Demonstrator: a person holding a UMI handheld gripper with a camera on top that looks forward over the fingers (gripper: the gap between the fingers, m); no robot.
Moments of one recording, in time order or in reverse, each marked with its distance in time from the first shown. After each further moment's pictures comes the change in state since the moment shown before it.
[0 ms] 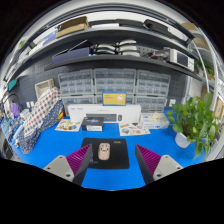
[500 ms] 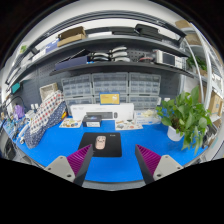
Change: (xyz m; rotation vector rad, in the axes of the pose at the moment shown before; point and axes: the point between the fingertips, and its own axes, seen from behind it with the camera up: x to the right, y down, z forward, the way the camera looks) arm 0.040 0.030 -0.090 0.030 -0.026 0.026
